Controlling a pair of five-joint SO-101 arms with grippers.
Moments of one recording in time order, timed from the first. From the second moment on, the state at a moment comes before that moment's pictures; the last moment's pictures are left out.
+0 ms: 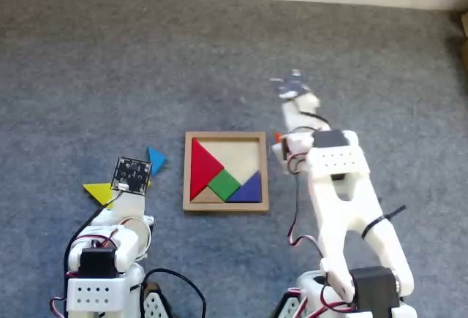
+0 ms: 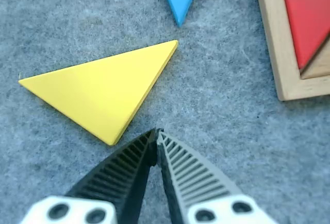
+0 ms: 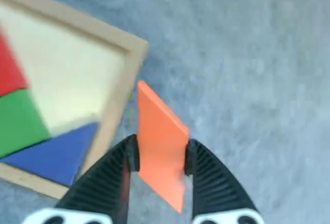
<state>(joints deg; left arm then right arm) -6.7 -100.9 96.0 75.9 -5.2 -14.3 -17.5 37.8 51.6 21.6</state>
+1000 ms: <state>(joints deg) -6.7 -100.9 96.0 75.9 -5.2 -29.9 -3.5 31.9 47.5 29.8</state>
